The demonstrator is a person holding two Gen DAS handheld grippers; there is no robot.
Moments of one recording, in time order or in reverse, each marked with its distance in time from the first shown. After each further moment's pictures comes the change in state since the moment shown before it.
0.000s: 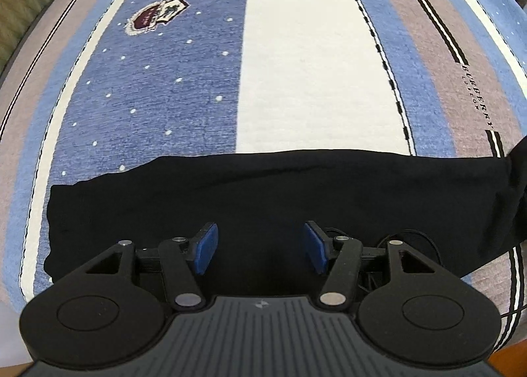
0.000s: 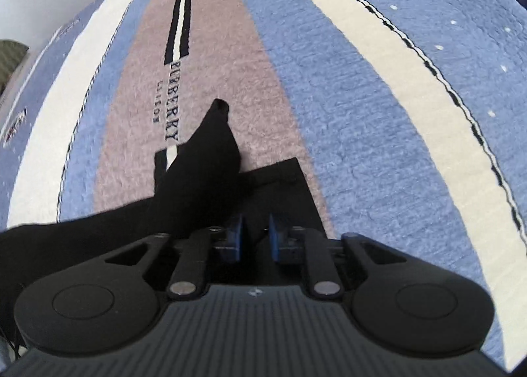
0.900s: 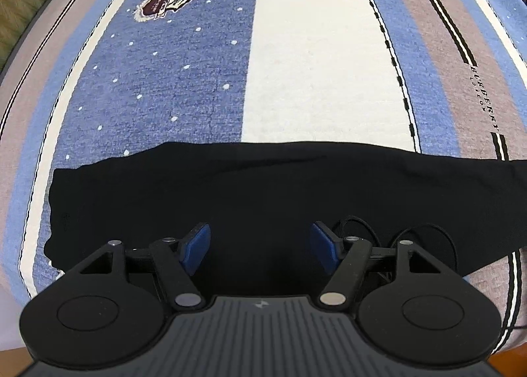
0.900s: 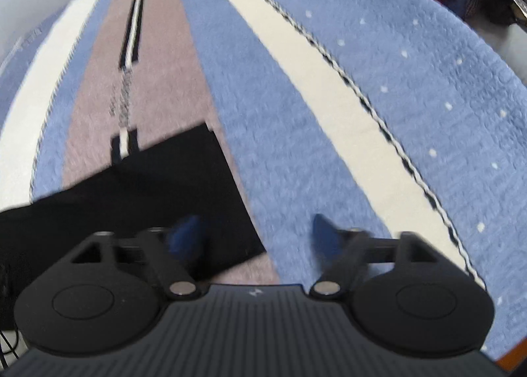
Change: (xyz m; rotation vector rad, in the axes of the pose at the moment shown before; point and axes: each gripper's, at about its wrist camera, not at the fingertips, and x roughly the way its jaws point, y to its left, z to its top) left arm -0.001 0.004 -0.004 -0.048 0.036 0.010; right arm -0.067 -0.025 -0.040 0.055 -0.054 -0.163
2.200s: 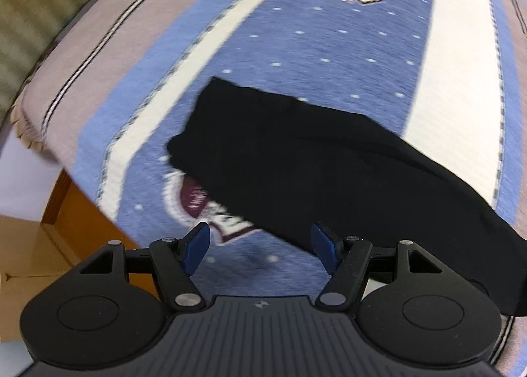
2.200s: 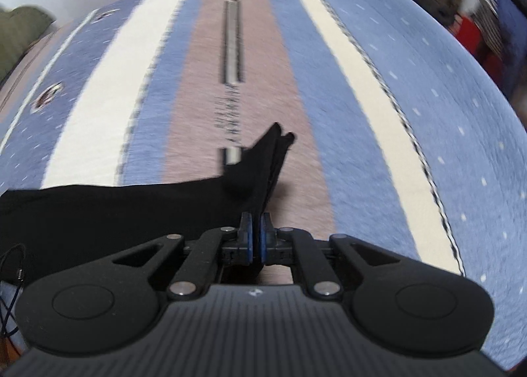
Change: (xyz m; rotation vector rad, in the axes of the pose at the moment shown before) left arm -0.066 0.170 -0.068 -0.465 0.079 0.142; right arm -0.076 0.090 0.019 -0.246 -0.016 0.118
